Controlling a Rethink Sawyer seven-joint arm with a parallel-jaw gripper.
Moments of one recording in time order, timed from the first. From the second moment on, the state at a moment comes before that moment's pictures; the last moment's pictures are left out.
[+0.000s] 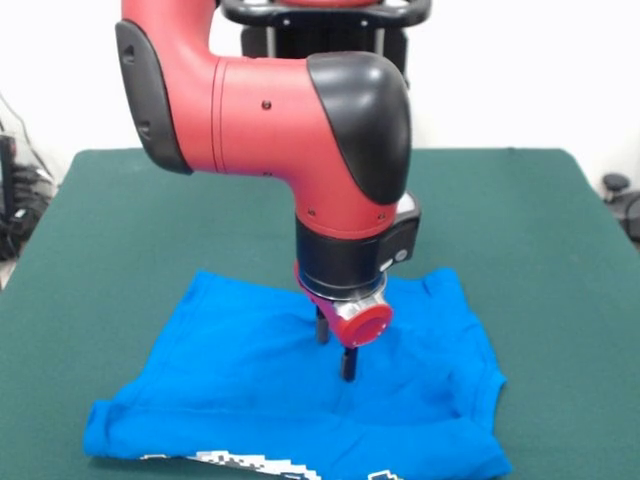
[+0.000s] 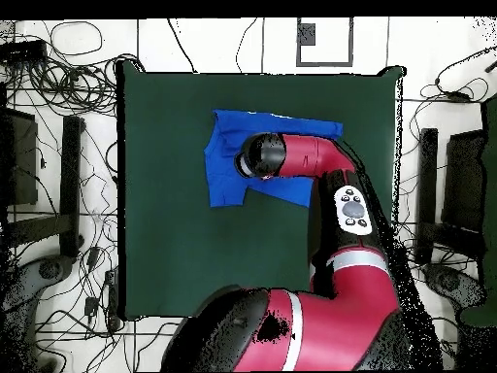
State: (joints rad) arm -0.26 -0.28 0.13 1.18 -0.26 0.72 2.82
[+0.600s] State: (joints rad) arm -0.27 -0.30 0.13 1.25 -0.26 0.67 2.82
